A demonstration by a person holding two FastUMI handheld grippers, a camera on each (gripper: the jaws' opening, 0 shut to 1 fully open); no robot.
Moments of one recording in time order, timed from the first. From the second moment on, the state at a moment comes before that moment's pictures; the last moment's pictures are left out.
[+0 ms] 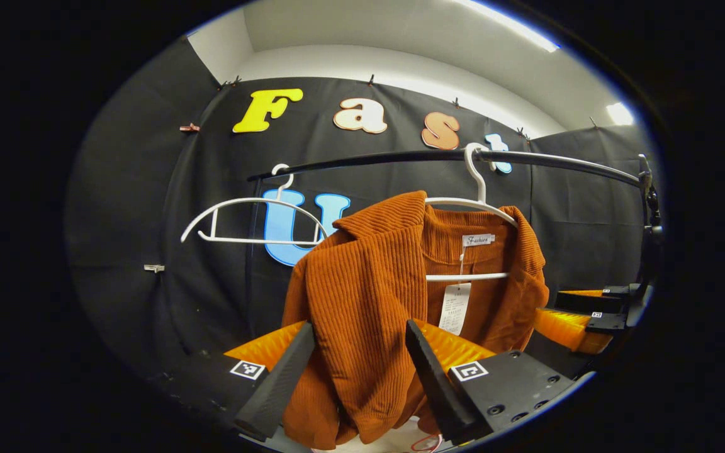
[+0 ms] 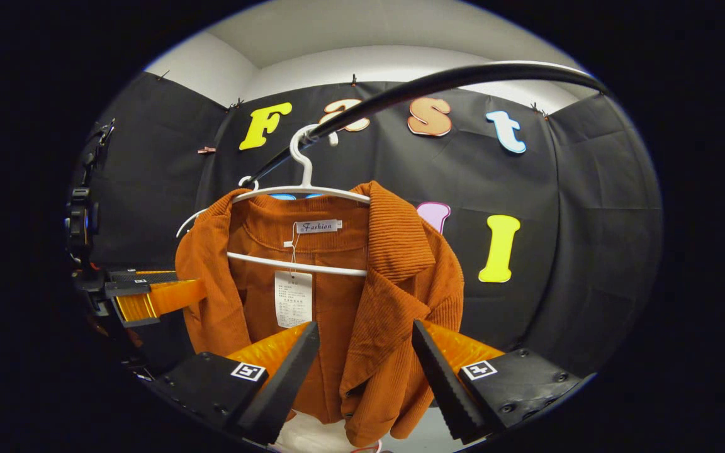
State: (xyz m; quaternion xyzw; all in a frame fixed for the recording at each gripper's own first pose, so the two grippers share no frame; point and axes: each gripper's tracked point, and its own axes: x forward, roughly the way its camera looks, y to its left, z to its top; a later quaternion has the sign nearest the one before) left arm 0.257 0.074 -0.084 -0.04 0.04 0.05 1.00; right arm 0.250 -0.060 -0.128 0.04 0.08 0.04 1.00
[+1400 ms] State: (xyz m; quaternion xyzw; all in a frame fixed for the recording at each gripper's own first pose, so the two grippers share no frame) left arm 0.313 0.049 -0.075 -0.05 0.04 0.12 0.99; right arm 0.348 -0.078 -0.162 0.11 0.09 0.04 0.99
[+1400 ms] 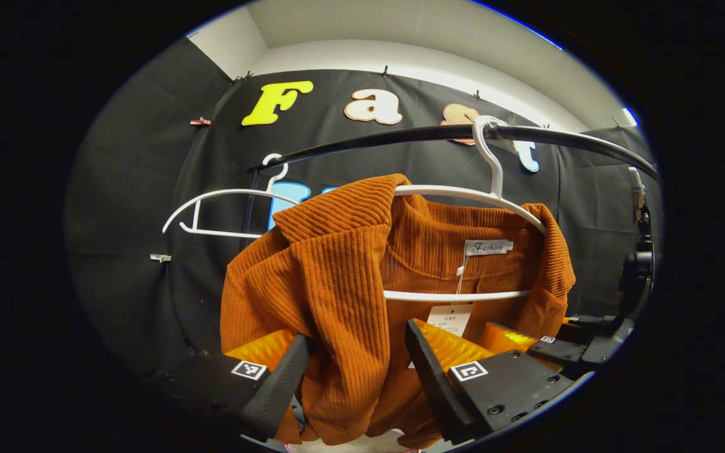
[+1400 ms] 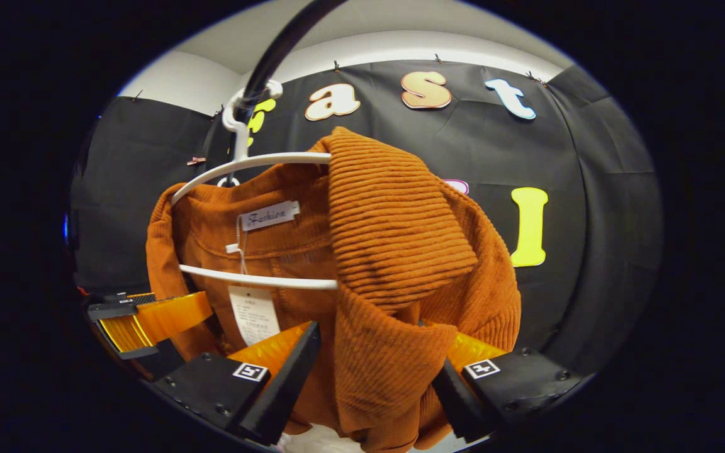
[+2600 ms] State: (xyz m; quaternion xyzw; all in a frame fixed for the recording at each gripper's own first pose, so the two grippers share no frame) left arm 0.279 0.153 0.026 0.02 -0.05 0.25 0.97; right arm 0.357 -0.147 -0.083 0.20 -0.03 0.17 0.96
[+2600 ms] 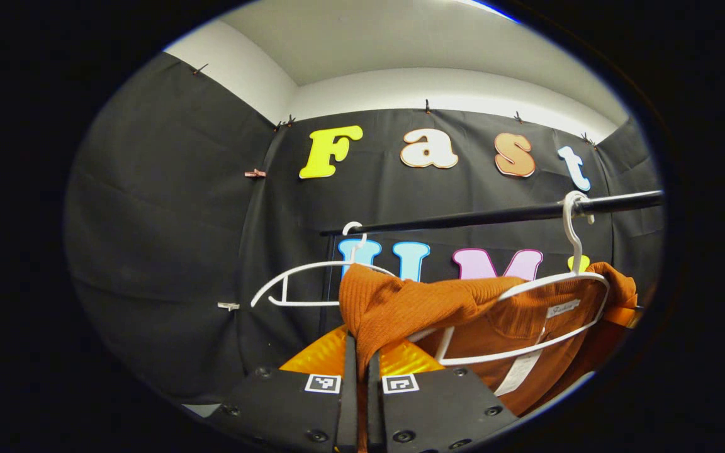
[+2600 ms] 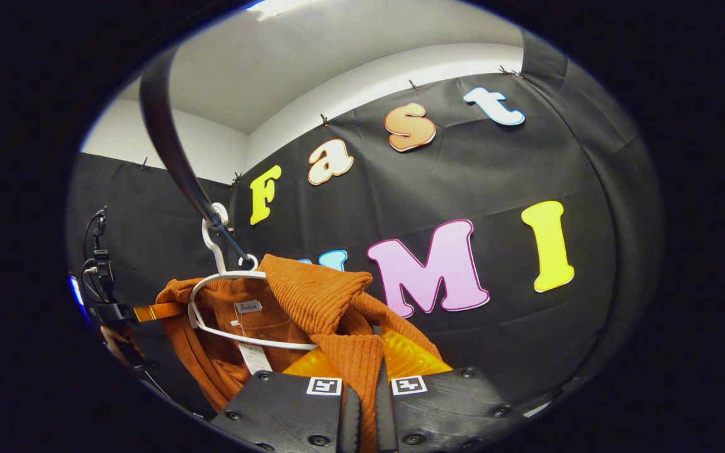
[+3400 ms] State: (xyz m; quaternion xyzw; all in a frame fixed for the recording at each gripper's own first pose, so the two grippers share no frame) left arm 0.342 0.172 -0.022 -0.04 0.03 0.13 0.99; right arm 0.412 -0.205 -0.076 0.30 -0.05 0.17 0.94
